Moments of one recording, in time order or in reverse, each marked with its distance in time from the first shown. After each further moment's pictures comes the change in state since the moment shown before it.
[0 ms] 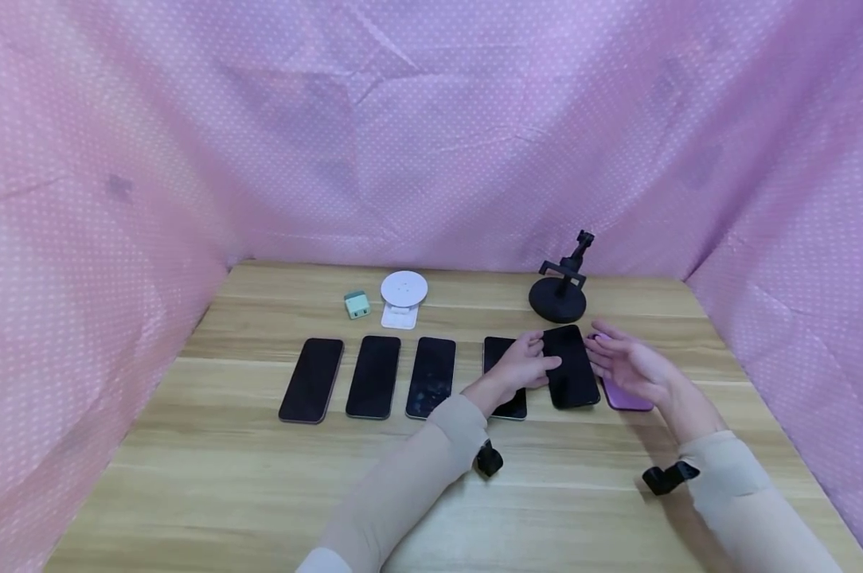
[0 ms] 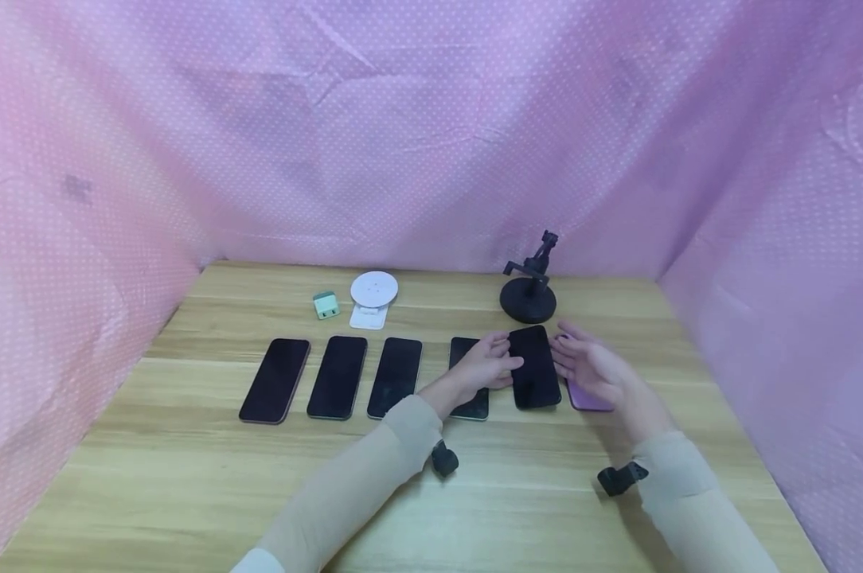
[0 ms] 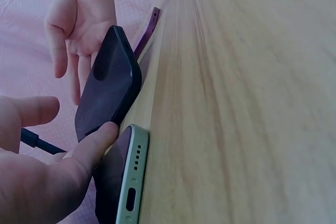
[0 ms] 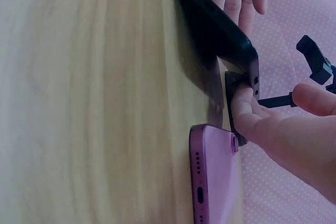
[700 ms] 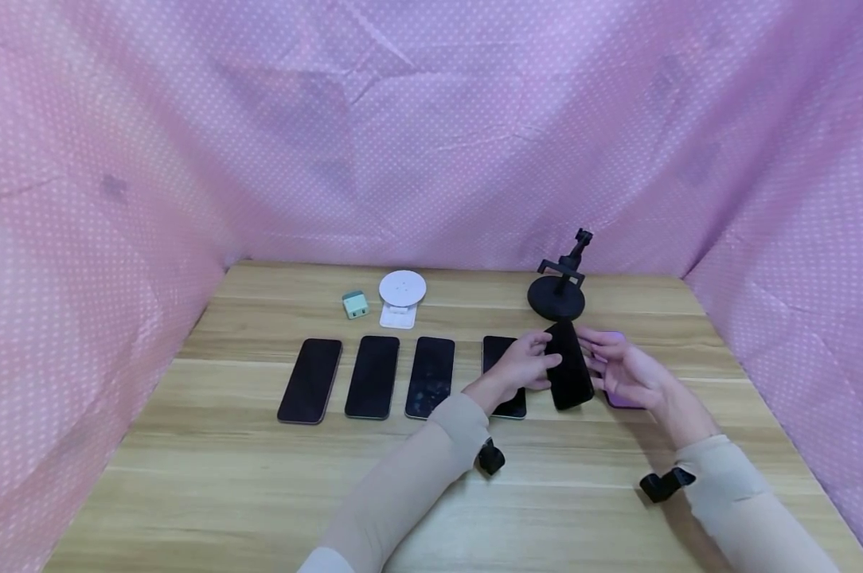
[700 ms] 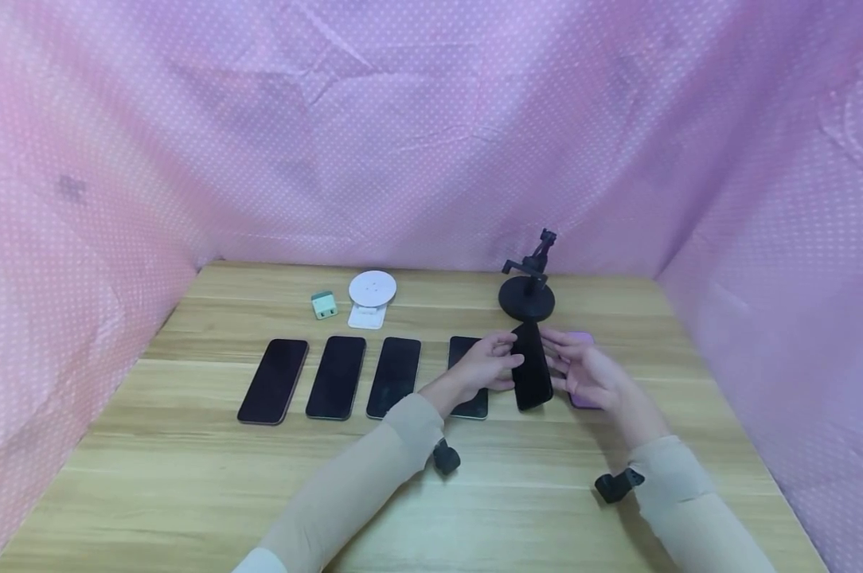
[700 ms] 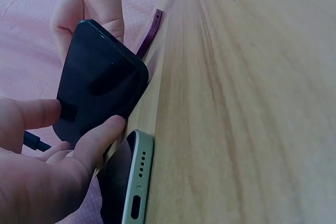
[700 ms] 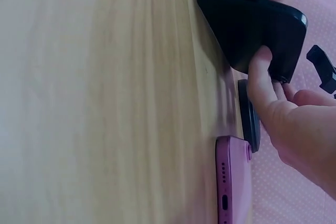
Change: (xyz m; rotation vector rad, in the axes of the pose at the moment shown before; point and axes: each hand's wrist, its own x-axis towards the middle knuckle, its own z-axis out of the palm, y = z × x) left_hand 0.003 0.000 0.000 0.020 -0.019 0.016; right_hand 0.007 0.020 -0.011 0.279 -0.377 -0.080
